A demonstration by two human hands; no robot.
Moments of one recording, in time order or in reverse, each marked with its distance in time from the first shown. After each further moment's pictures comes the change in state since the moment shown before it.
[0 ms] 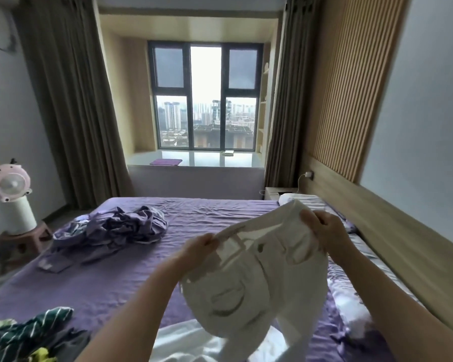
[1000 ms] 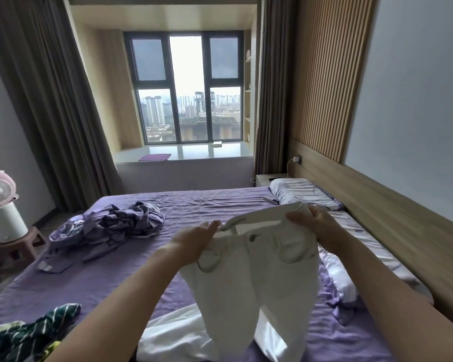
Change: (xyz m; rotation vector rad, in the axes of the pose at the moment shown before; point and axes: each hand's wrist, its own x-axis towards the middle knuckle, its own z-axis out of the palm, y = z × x) left_hand -0.038 -0.004 -0.014 1.139 -0.024 0.388; right_hand -0.065 -0.019 0.005 0.426 -0.217 0.271
